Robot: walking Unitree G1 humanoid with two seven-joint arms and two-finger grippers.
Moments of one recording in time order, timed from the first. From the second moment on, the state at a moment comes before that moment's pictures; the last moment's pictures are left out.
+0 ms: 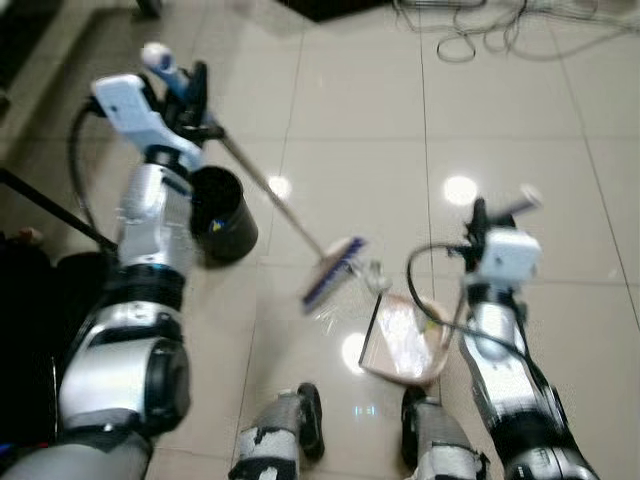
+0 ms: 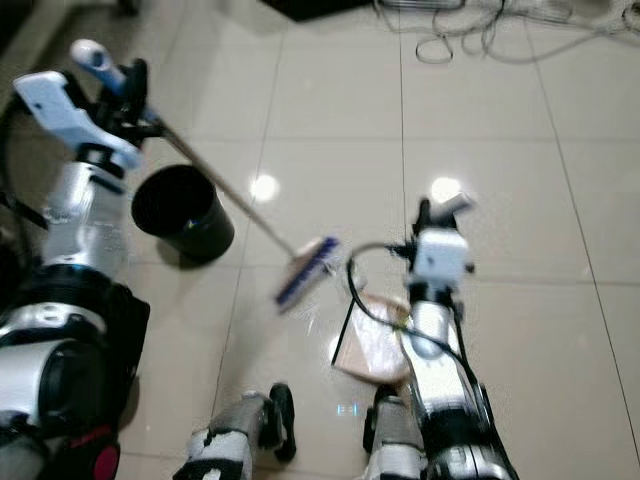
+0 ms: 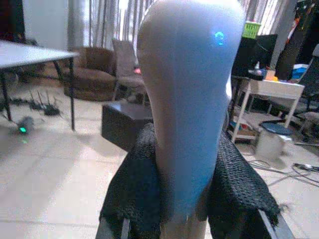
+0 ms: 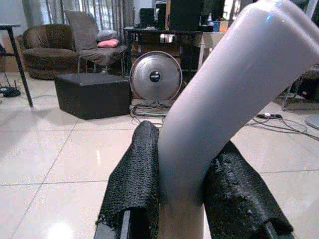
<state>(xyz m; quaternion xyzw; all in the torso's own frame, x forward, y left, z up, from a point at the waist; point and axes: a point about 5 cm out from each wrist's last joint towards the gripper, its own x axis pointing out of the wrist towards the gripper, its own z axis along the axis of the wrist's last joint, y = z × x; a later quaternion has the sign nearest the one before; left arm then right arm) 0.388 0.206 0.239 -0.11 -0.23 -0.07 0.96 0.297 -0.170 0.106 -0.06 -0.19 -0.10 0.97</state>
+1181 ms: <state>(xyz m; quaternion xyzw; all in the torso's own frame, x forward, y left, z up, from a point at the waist) 0.292 0.218 0.133 0.03 -0.04 -0.05 1.00 0.295 -0.193 0.253 0.06 -0.21 0.01 0.98</state>
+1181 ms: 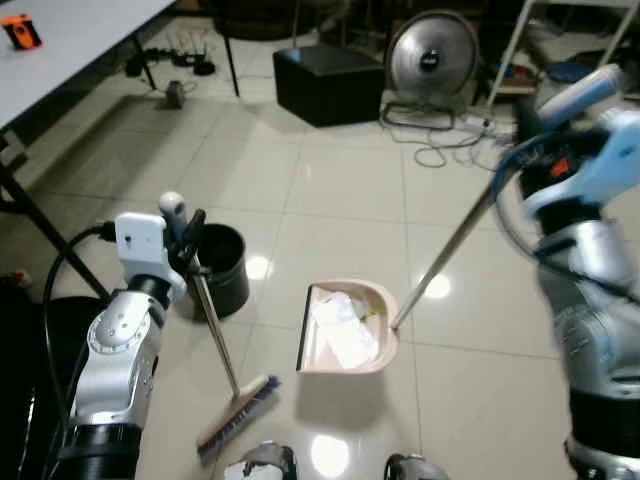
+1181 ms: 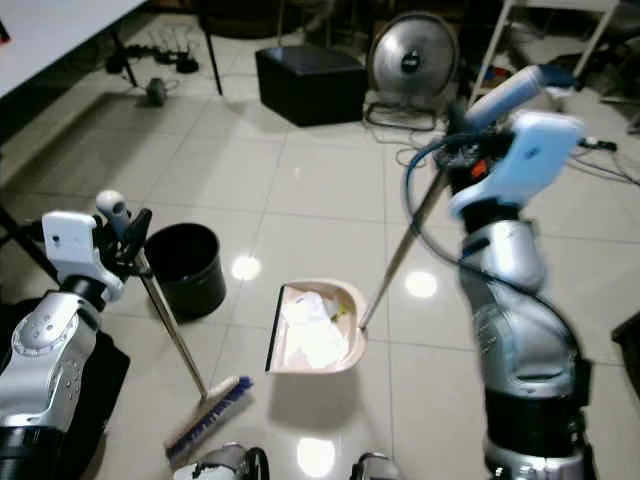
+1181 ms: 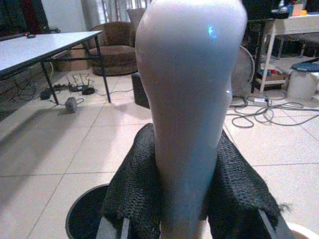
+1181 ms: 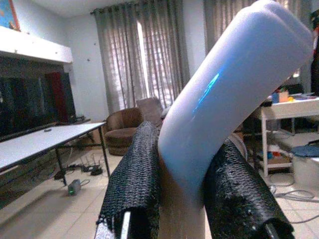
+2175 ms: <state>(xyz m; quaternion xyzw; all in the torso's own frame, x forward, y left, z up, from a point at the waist) 0.280 0.194 0.142 0.04 -0.04 -0.07 1.00 0.299 -0.198 0.284 0.09 -0.22 0.03 0.97</state>
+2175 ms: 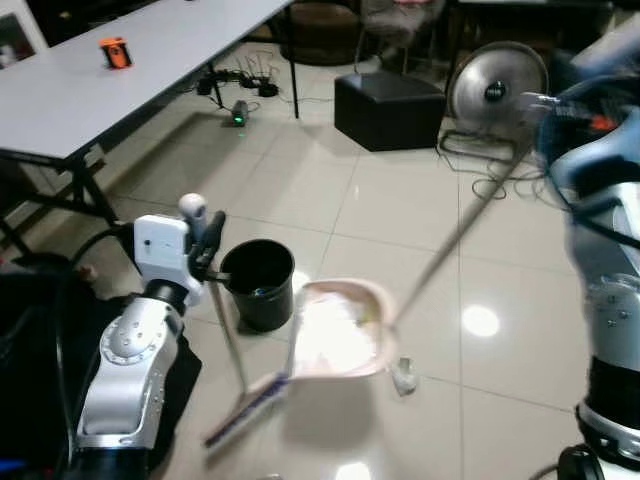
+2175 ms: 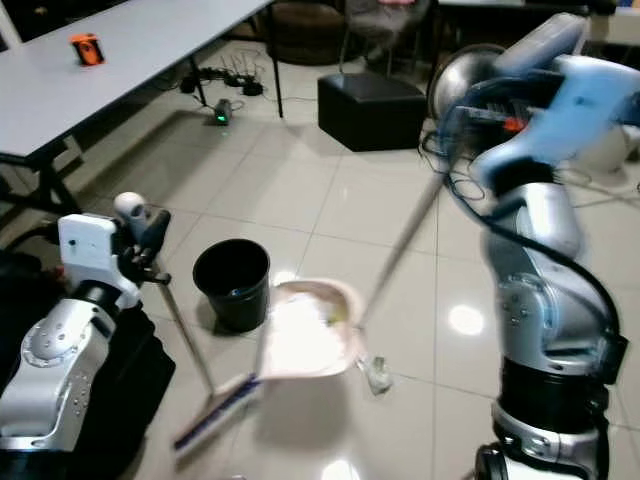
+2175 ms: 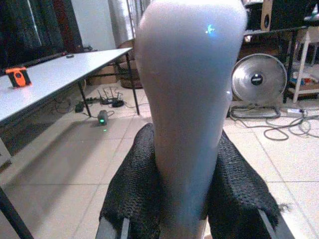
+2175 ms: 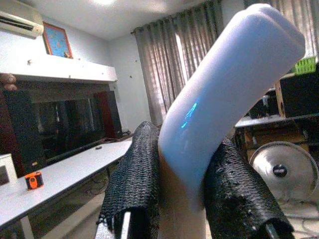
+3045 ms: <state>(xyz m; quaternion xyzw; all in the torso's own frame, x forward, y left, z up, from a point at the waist) 0.276 0.186 0.137 0.01 -0.03 -0.08 1.00 0.302 -0.212 0.290 0.08 -0.21 0.00 0.97</state>
